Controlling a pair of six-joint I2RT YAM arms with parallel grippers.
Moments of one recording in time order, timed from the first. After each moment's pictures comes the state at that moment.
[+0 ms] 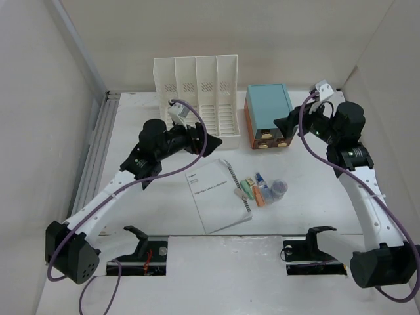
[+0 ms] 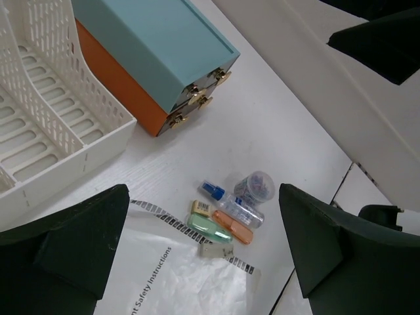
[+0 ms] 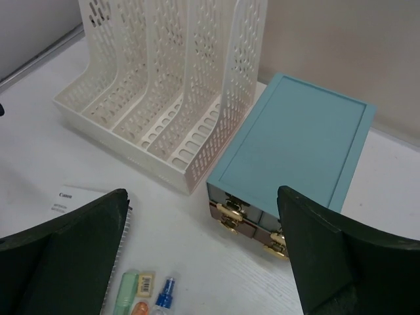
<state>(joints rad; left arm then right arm) -0.53 1.10 0.91 0.05 0.39 -0.43 0.08 1.06 1.08 -0.17 -0.52 -0.04</state>
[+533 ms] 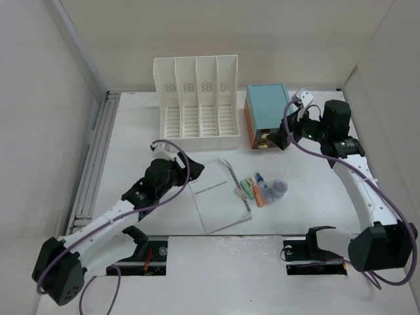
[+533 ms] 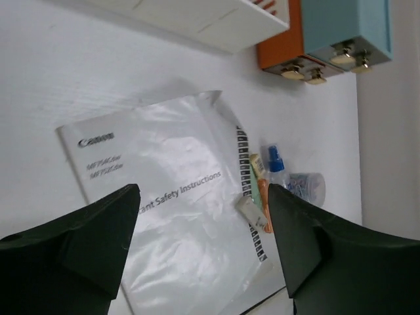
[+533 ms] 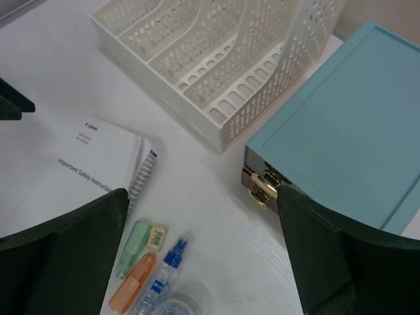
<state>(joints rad) -0.63 0.90 0.48 0.02 -0.07 -0.87 0.08 1.18 1.09 -0.30 -0.73 -0.23</state>
